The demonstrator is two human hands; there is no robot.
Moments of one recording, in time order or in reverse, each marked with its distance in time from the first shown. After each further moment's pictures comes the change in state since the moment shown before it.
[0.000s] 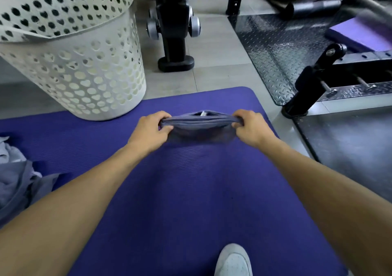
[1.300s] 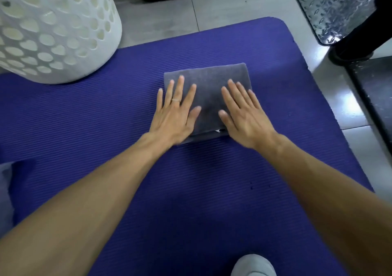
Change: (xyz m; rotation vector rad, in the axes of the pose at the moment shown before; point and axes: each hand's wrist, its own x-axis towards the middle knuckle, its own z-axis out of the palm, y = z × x) left_hand 0.055 -0.074 0.165 0.529 -0.232 0.153; right_hand 0.039 0.077 0.156 -0.295 -0.130 -0.265
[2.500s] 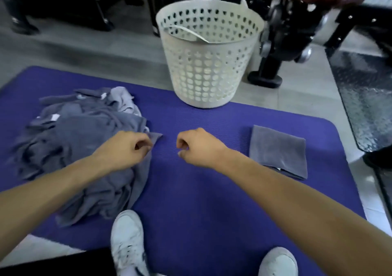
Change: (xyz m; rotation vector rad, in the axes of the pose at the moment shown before) left_hand -0.403 -0.170 -0.241 -0.282 0.205 -0.390; right_hand -0.082 -0.413 -0.159 0.190 -0.306 -0.511
